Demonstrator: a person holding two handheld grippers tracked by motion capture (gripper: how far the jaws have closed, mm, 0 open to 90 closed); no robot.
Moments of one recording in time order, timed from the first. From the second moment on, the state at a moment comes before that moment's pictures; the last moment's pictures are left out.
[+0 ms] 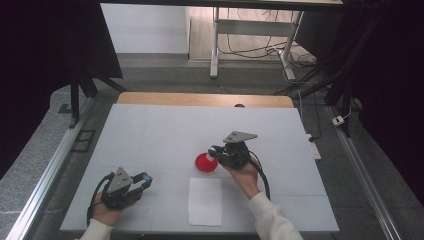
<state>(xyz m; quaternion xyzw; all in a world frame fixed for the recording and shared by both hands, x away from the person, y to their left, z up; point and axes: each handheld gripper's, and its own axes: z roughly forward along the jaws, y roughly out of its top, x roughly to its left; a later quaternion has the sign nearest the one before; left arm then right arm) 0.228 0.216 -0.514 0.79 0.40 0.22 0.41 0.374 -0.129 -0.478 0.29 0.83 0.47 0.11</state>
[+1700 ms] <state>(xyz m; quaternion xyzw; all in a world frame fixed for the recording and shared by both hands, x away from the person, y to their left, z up) 0.229 0.217 -0.516 0.79 0.40 0.21 0.41 0.379 -0.113 -0.496 0.27 0.86 0.42 0.13</state>
